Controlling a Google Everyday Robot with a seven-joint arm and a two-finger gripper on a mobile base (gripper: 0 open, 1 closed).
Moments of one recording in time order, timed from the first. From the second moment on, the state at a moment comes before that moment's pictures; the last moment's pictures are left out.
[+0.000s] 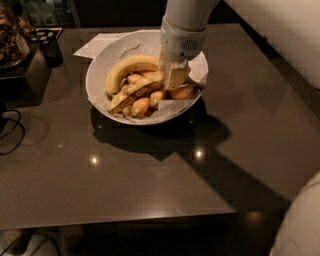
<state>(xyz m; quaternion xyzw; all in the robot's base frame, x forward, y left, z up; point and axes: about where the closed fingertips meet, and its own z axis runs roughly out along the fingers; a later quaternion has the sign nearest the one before) 0.570 -0.043 0.918 -0.79 0.61 0.02 0.09</state>
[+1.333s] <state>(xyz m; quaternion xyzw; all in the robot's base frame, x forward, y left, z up) 0.544 -0.059 0.974 -0.74 0.65 0.03 0.18</state>
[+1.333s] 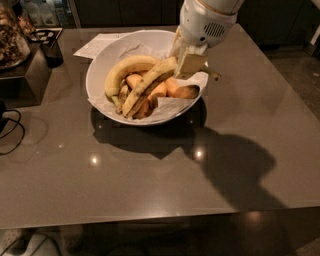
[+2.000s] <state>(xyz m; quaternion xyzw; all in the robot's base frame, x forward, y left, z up) 0.523 -0.042 1.011 -0.73 0.65 0.02 0.21</state>
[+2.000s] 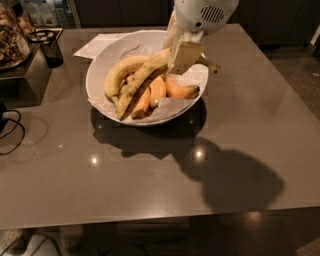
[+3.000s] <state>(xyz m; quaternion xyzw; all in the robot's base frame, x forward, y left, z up) 0.495 -0.016 1.036 -0.73 0.65 0.07 0.23</state>
